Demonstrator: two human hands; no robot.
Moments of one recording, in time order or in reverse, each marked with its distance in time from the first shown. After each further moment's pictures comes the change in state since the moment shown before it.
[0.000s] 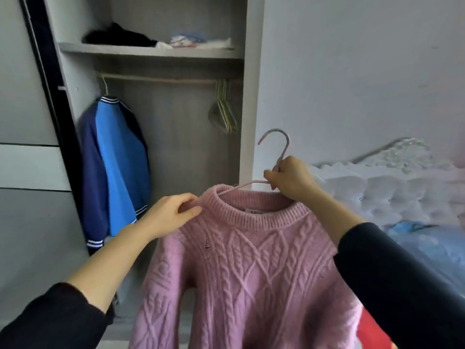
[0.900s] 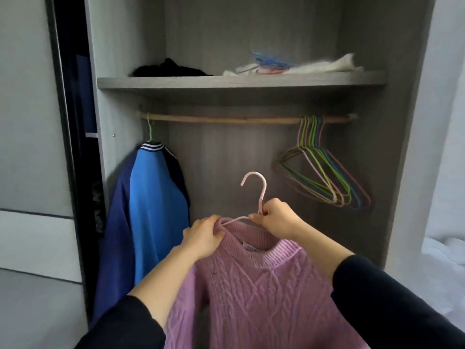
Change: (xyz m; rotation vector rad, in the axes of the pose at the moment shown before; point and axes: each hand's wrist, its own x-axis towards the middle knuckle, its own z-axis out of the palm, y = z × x) left_hand 0.322 -0.272 -0.087 0.196 0.134 -0.246; right_hand 0.362 -0.139 0.279 0.036 -0.257 -0.156
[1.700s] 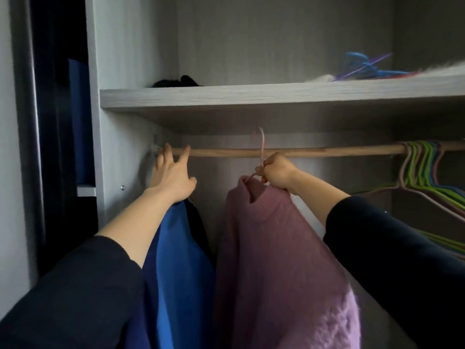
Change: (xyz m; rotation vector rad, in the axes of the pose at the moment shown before) left_hand 0.304 -0.180 -0.218 0.273 0.414 0.084; right_hand 0.321 -0.179 0.027 0.209 0.332 0.034
